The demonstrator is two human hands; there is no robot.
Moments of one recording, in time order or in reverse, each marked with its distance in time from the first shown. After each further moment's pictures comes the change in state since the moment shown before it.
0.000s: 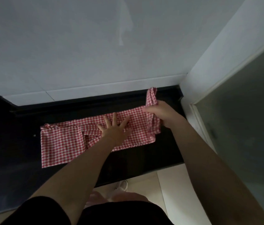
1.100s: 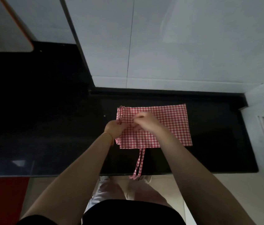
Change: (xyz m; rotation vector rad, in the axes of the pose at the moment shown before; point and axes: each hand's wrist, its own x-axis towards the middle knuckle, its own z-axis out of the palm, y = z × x) left_hand -0.091 -0.240 -0.008 -1.198 0.060 -0.466; right_hand -0.003 -0.024 0.303 -0.464 -0.188 -0.131
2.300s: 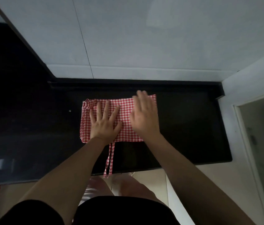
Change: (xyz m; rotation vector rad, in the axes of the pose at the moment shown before) left_hand 0.024 -0.012 0.089 1.089 0.277 0.591; right_hand -0.009 0.090 -0.048 -0.764 0.699 -0.487
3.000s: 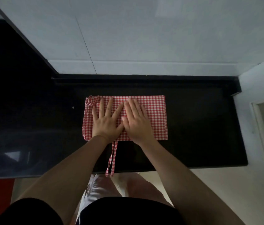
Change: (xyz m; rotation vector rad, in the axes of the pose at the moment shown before) left_hand 0.002 0.003 0.004 0.040 0.029 -0.021; right_hand -0.018 -0.001 0.062 0.077 -0.197 -0.090
